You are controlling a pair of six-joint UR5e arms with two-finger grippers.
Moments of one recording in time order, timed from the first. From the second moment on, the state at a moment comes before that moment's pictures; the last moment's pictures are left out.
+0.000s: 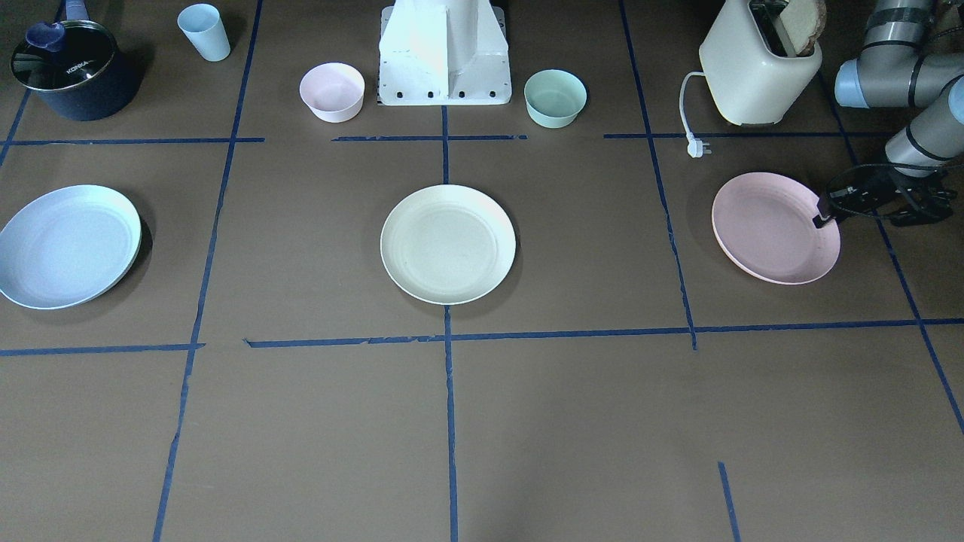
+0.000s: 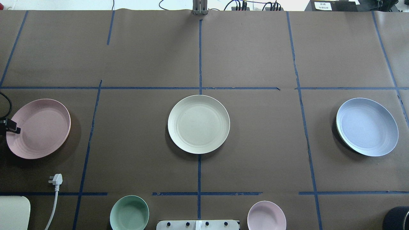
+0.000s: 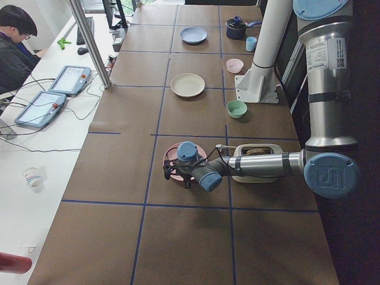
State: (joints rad) left arm -1.02 -1.42 -1.50 -2.41 -2.25 -0.92; right arm 1.66 -1.72 1.72 -1.54 2.44 -0.08
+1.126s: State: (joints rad) left arm -1.25 -1.52 -1.53 -2.32 -2.57 -0.94; right arm 1.66 -1.66 1.69 -1.55 2.45 -0.08
